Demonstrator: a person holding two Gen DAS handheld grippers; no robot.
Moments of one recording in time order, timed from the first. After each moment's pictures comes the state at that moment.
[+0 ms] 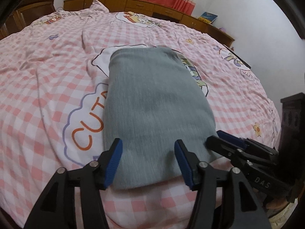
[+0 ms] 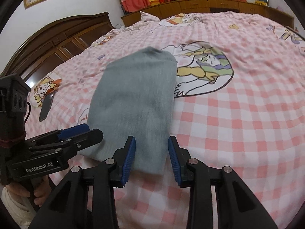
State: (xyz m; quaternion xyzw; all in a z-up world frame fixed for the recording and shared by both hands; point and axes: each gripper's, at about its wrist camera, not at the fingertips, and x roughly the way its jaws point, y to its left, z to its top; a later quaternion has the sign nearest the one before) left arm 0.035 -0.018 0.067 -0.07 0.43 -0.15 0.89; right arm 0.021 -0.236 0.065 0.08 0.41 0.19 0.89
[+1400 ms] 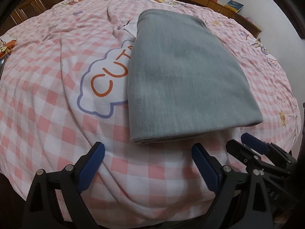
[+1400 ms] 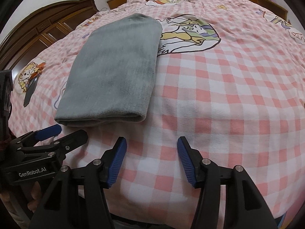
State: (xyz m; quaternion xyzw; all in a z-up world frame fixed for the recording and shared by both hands) left arm 0.012 -0.017 0.026 -0.05 0.50 -0.05 0.86; right arm 0.004 -0.233 0.023 0.07 0.47 0.14 0.87
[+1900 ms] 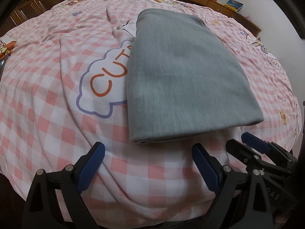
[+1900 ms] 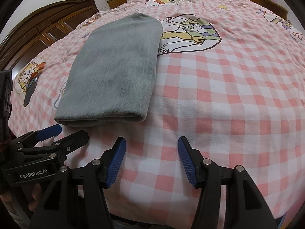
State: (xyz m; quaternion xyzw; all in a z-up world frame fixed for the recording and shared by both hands) left arm 0.012 -0.019 0.024 -0.04 0.50 -0.05 0.86; right arm 0.004 -0.233 0.023 0.07 0.47 0.14 0.87
